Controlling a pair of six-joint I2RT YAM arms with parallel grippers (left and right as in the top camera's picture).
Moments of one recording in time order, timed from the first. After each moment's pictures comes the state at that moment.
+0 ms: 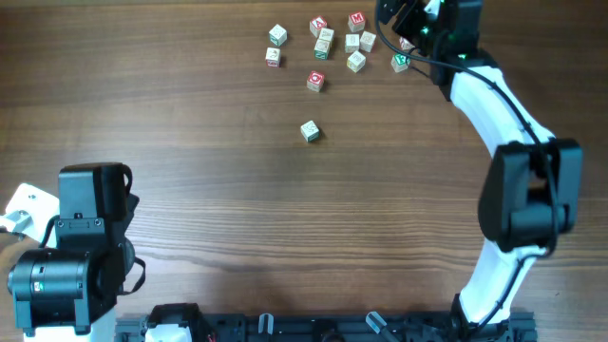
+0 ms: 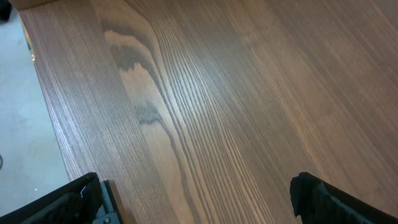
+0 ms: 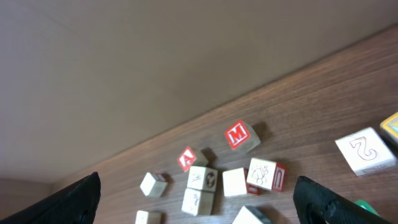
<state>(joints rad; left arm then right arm) 0.02 0.90 1.26 -1.48 -0.60 -1.01 0.11 2.09 1.59 0.03 -0.27 0.66</state>
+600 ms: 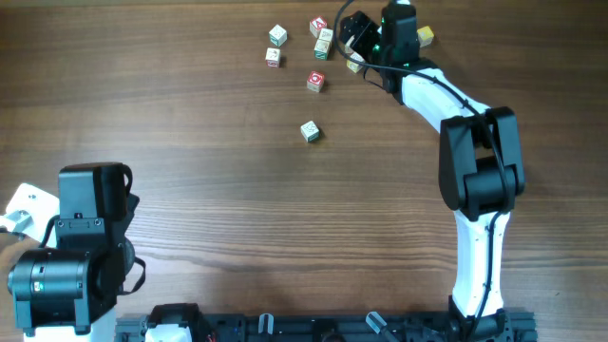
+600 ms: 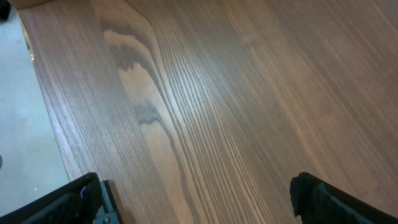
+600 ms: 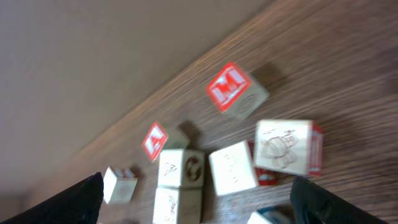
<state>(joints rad) 0.02 0.90 1.26 -1.48 -0.60 -1.01 0.22 2.34 1.67 0.11 -0.13 0.82</state>
